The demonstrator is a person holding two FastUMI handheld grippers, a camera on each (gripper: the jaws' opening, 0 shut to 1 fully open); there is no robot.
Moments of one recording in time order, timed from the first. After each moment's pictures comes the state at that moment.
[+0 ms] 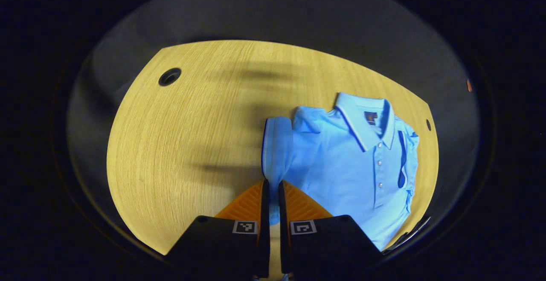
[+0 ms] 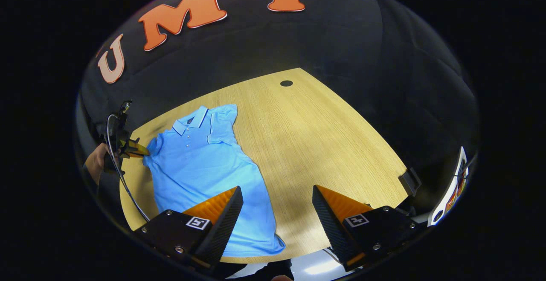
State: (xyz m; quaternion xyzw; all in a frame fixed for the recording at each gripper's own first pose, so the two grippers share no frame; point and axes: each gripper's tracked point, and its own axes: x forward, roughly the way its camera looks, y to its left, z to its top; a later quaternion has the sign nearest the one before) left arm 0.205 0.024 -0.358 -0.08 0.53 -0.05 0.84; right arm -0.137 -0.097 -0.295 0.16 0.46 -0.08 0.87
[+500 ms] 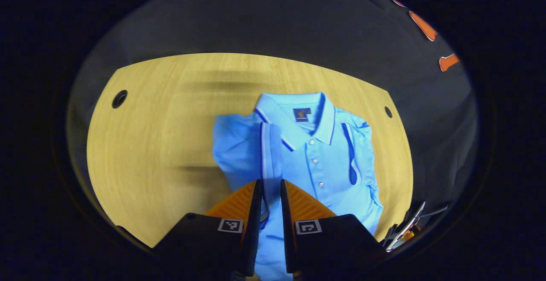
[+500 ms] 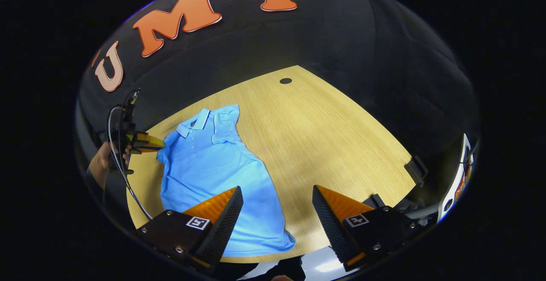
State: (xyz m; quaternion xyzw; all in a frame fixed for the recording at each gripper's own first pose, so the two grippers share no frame) left arm 0.196 -0.087 -0.331 -0.11 0.52 -0.17 0.83; right arm -0.149 -0.082 -0.297 0.18 0.46 -0.08 0.86
